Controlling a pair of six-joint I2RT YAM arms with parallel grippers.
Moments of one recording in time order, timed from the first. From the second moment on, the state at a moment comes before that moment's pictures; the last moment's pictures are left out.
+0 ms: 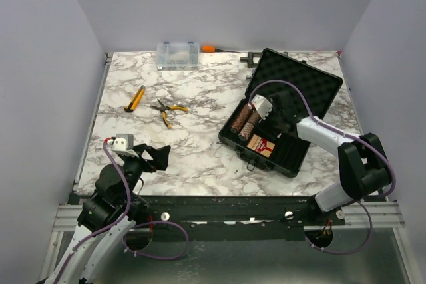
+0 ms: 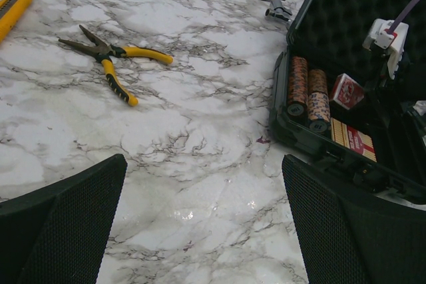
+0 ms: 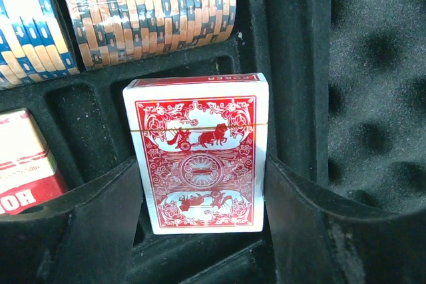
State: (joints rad) left arm -0.56 0.01 0.43 -0.55 -0.25 -0.40; right arm 0.41 1.53 0.86 -0.26 0.04 -0.60
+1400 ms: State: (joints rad) left arm -0.56 0.01 0.43 -0.54 -0.25 -0.39; right arm 0.38 1.50 1.04 -0.33 0.20 0.30
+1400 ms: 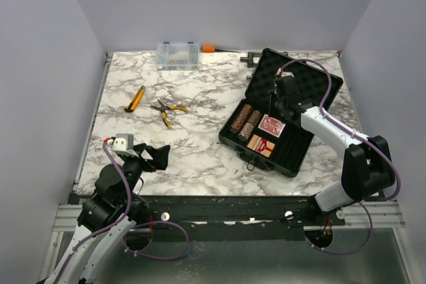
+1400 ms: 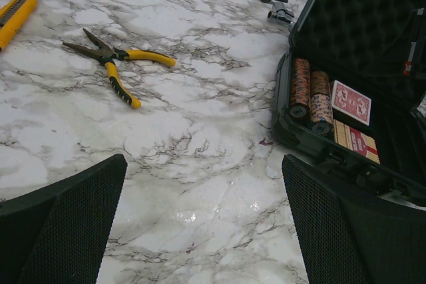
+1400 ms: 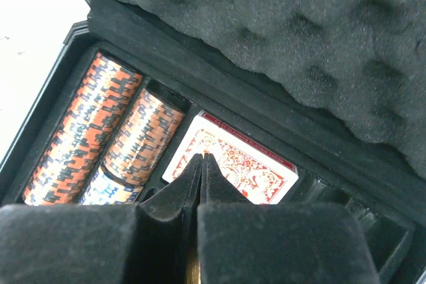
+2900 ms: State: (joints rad) left arm -0.56 0.01 0.43 -0.54 -0.25 -0.38; right arm 0.36 1.65 1.01 -0.29 0.40 0.52
